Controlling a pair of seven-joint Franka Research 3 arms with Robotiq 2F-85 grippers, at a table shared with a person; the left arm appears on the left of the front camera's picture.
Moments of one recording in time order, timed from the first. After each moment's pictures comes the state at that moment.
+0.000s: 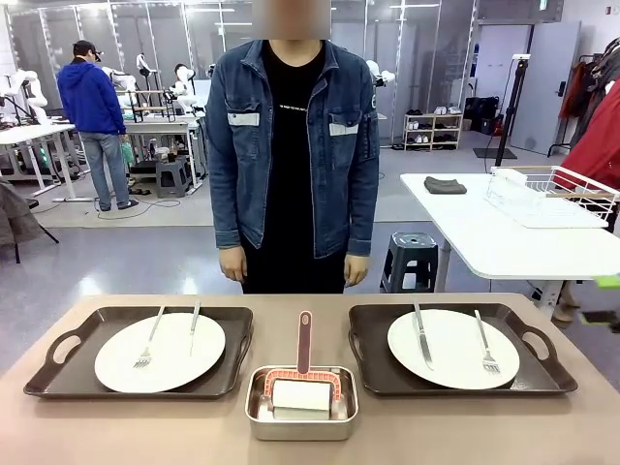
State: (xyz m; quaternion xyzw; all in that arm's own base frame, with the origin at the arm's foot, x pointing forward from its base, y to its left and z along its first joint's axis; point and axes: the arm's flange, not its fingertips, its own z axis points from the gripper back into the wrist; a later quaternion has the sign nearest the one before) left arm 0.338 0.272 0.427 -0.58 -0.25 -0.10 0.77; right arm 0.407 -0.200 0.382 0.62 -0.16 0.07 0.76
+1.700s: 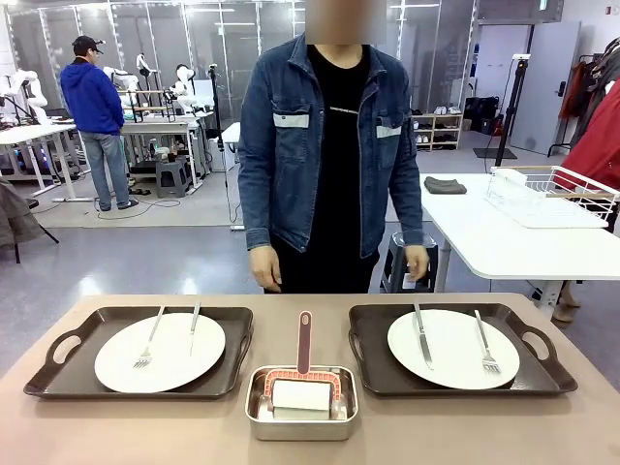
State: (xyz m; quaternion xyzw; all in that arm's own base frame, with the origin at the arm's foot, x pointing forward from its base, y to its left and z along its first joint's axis) left arm 0.300 0.340 0.409 -0.56 -0.30 -0.02 0.77; right arm 0.380 -0.281 0.343 0.60 -0.18 -0.03 0.78
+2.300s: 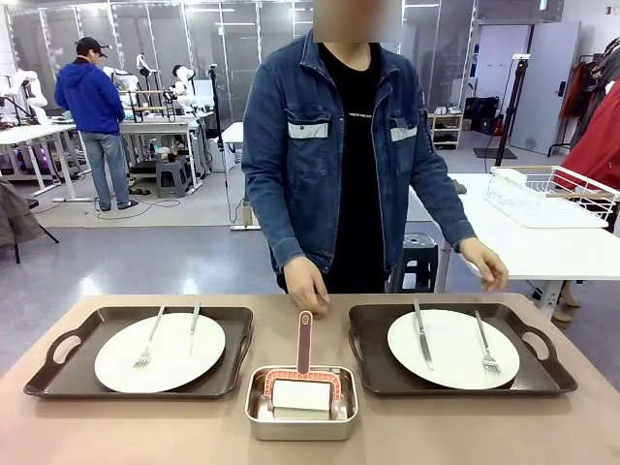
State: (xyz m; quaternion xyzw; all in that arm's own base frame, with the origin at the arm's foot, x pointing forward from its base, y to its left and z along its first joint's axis) left arm 0.300 0.340 0.409 -0.56 -0.30 -0.02 0.77; right arm 0.380 -0.281 0.343 0.60 -0.18 -0.03 0.78
